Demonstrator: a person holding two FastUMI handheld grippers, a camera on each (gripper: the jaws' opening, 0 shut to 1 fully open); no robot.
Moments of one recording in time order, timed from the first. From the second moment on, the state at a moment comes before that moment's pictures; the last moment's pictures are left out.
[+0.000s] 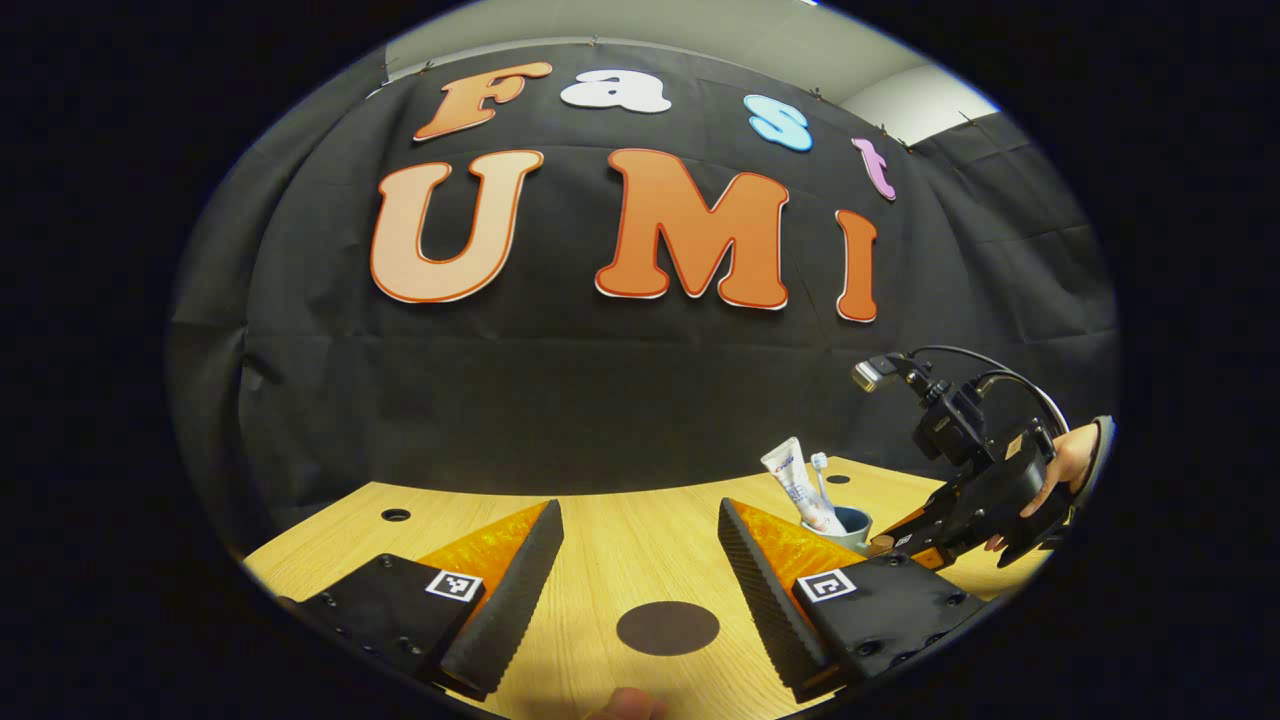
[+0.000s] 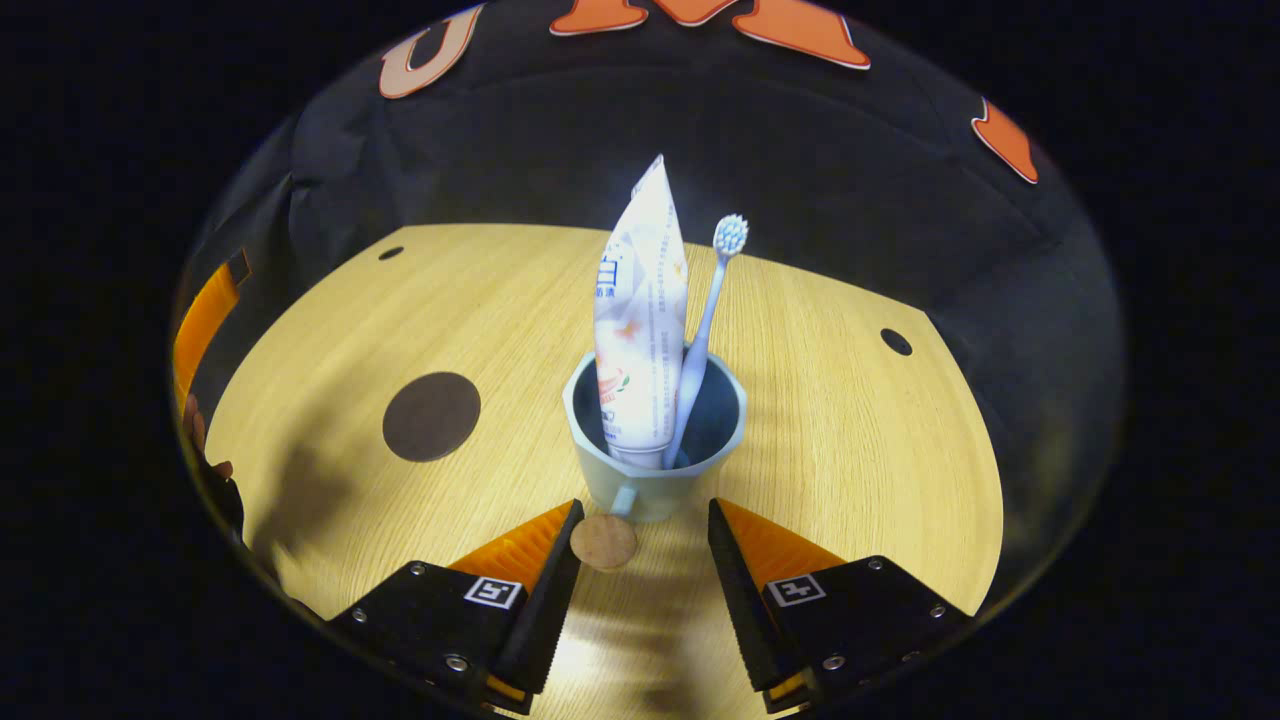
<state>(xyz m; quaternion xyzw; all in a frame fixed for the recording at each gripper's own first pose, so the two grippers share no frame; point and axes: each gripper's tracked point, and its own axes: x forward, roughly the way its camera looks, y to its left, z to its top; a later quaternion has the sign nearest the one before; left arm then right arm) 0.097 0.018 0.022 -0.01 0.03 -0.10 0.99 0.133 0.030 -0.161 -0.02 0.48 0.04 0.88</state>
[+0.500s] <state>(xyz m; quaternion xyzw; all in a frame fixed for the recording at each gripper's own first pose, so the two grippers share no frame) 0.102 0.043 -0.001 -0.04 0.05 -0.09 0.99 0.135 0.026 -0.186 0.02 0.55 0.03 0.84</state>
